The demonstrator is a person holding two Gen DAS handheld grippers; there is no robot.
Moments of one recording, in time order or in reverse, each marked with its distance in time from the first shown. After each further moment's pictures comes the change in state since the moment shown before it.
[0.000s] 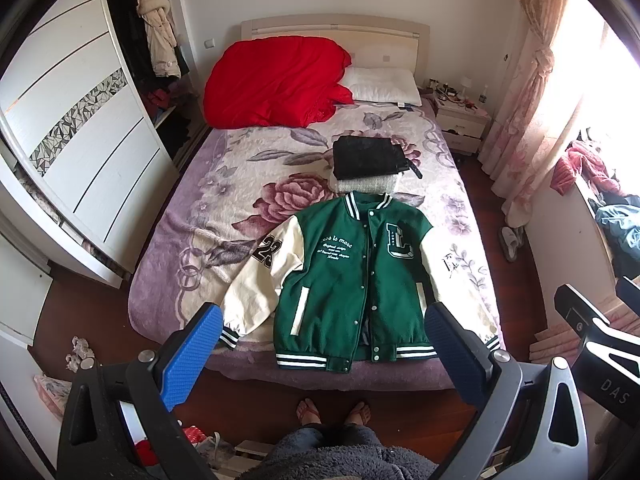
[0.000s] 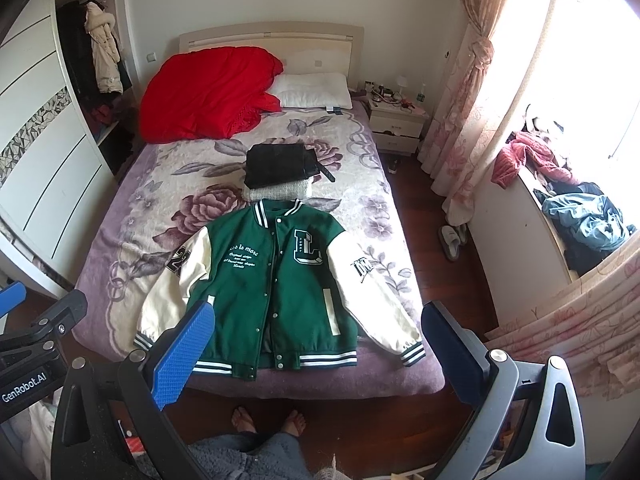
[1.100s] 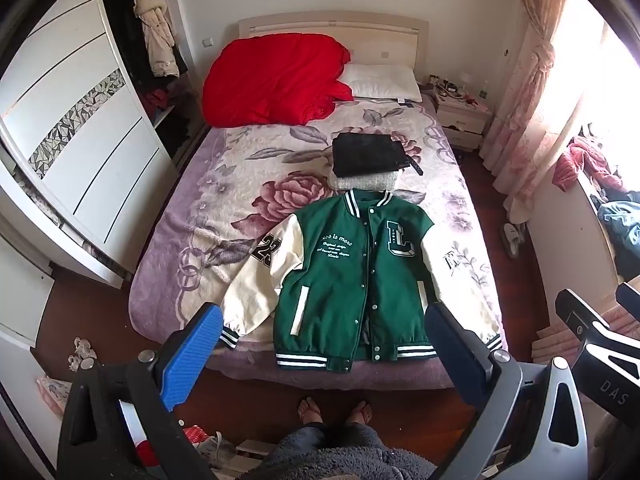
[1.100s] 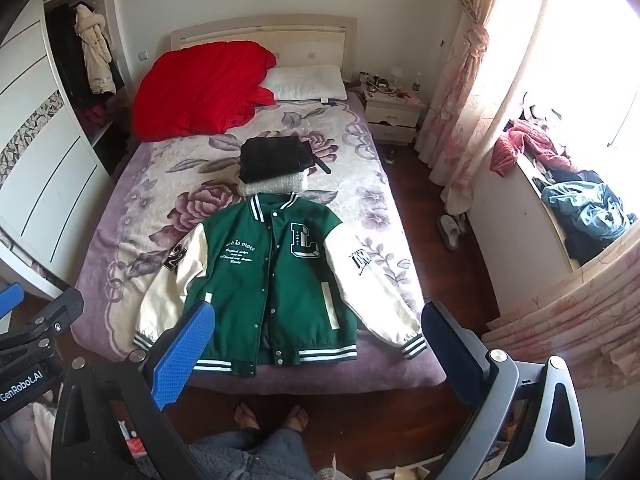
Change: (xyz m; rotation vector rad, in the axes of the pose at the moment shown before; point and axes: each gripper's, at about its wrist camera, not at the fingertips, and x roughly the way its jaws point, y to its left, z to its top) left arm 0.005 -0.005 0.004 0.007 0.010 0.005; right arm 0.014 -0.014 -0.005 0.012 0.023 -0.006
